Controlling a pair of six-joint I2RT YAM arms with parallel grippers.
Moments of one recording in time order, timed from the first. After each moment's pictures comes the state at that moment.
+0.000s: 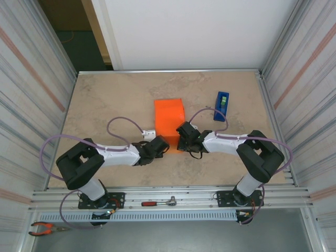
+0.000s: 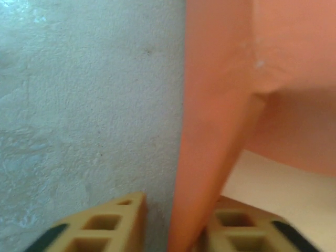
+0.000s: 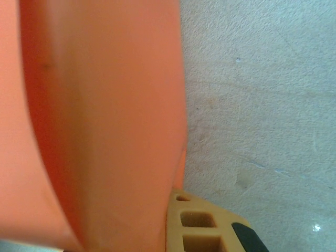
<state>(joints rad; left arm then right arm) -0.96 1.59 0.70 -0.19 -0.45 -0.93 0.81 1.62 0.81 -0.27 0.11 0.91</state>
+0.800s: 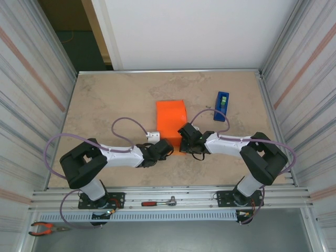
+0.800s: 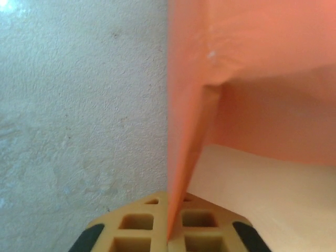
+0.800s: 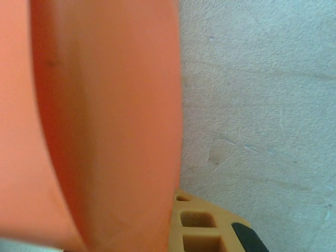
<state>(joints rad) -1.02 1.62 0.73 -0.22 -0.47 -0.94 0.80 1.58 0.78 -0.32 0.12 0.88</state>
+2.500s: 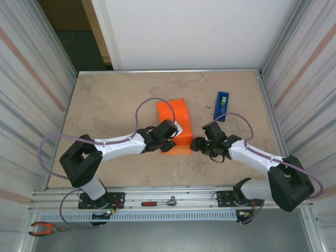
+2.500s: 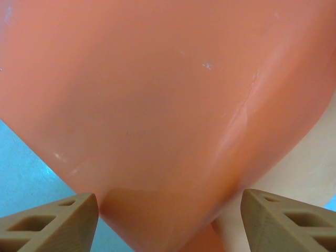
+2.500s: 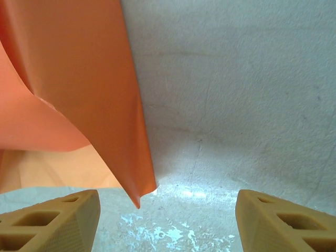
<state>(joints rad) -0.94 1.64 1.00 -0.33 -0.33 0.18 0.57 1.24 0.59 -0.38 -0.11 0.80</state>
